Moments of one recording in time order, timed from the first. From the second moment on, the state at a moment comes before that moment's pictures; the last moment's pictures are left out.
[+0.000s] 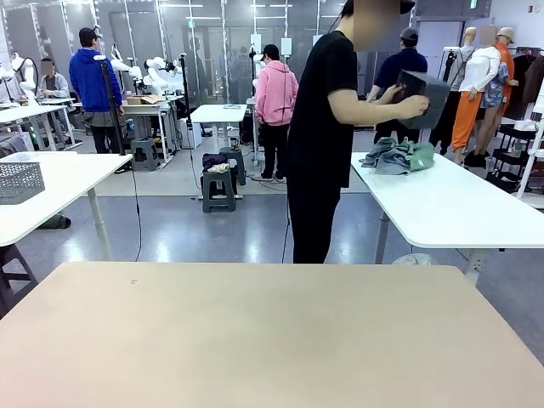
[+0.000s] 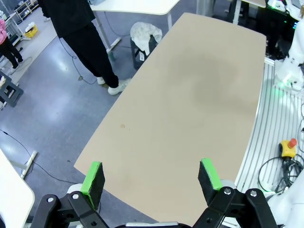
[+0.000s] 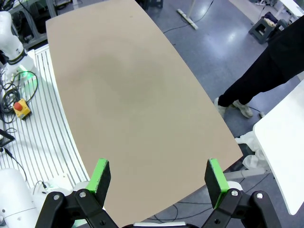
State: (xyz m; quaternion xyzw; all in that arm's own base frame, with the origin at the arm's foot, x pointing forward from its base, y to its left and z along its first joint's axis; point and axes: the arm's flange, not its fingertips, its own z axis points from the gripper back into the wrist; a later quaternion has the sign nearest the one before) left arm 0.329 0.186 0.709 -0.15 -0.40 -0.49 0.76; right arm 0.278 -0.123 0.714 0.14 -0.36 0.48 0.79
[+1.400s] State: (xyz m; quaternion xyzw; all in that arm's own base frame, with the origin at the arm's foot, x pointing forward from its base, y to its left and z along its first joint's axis) left arm 0.329 0.186 0.709 -0.15 -0.40 -0.49 0.76; right arm 0.278 -0.123 0.714 0.14 -0.36 0.48 0.79
